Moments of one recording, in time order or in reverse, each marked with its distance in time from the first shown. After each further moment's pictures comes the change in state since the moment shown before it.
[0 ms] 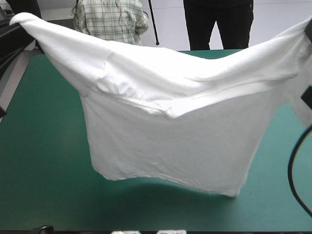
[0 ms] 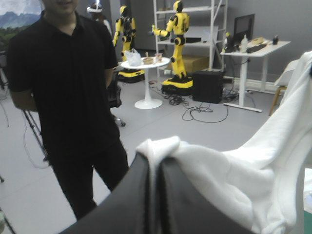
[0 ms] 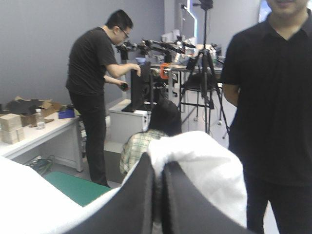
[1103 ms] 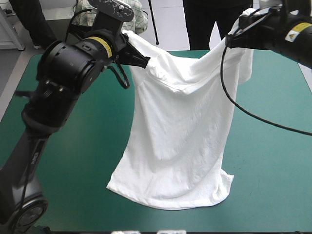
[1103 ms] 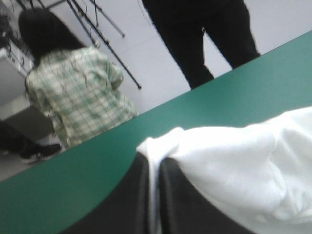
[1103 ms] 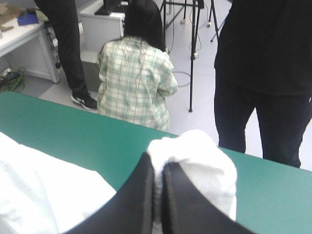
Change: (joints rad) left arm 0.196 0.403 0.198 0.348 -0.012 -0.176; right arm 0.124 0.392 0.004 -0.235 -0.013 0.056
